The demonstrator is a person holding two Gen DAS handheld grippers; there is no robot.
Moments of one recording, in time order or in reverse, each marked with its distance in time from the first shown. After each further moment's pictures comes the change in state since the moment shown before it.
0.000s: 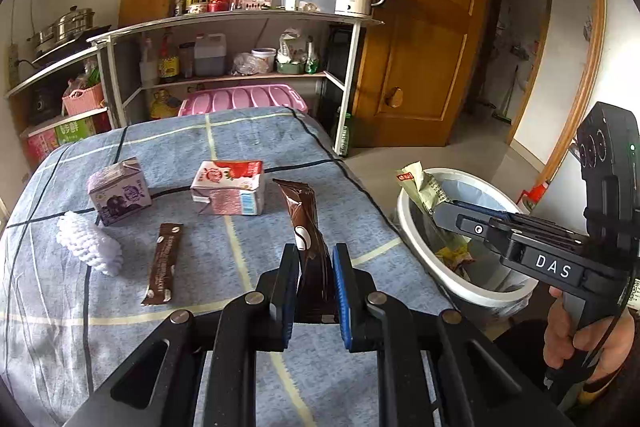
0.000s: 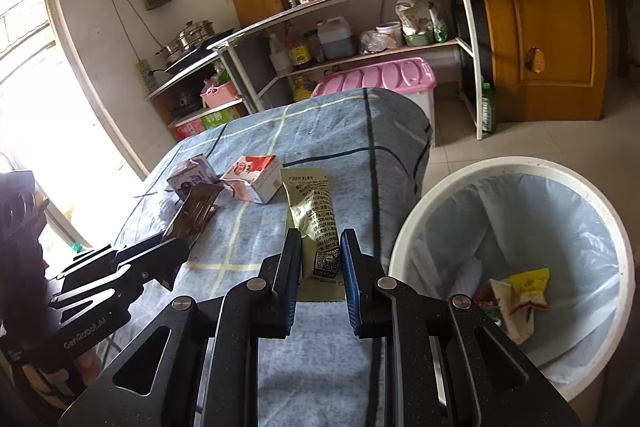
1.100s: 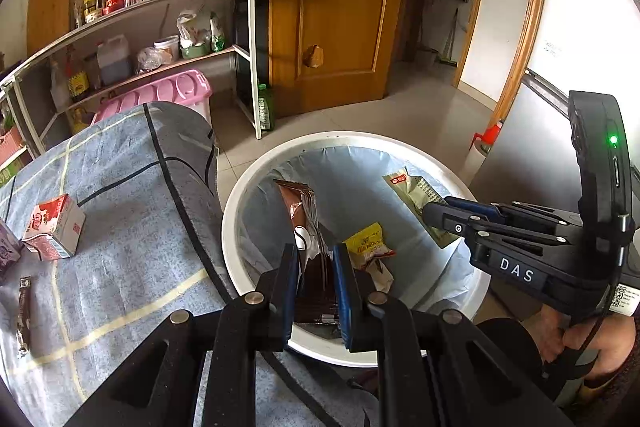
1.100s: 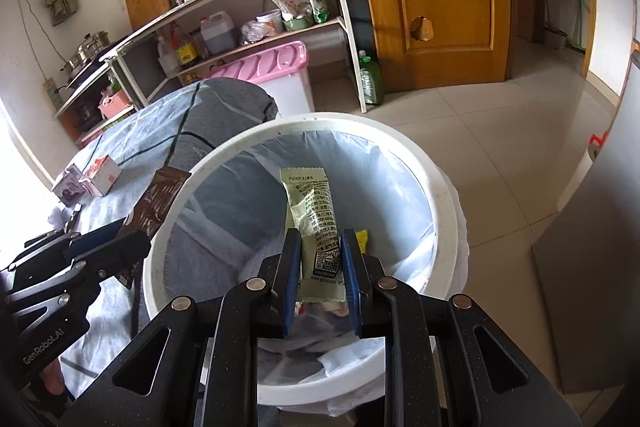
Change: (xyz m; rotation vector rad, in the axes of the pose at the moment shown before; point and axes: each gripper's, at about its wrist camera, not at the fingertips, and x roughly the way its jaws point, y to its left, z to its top) left arm 0.090 -0.153 0.008 0.189 0.129 -0.147; right arm -0.040 -0.149 -0.023 0.136 0.053 -0.308
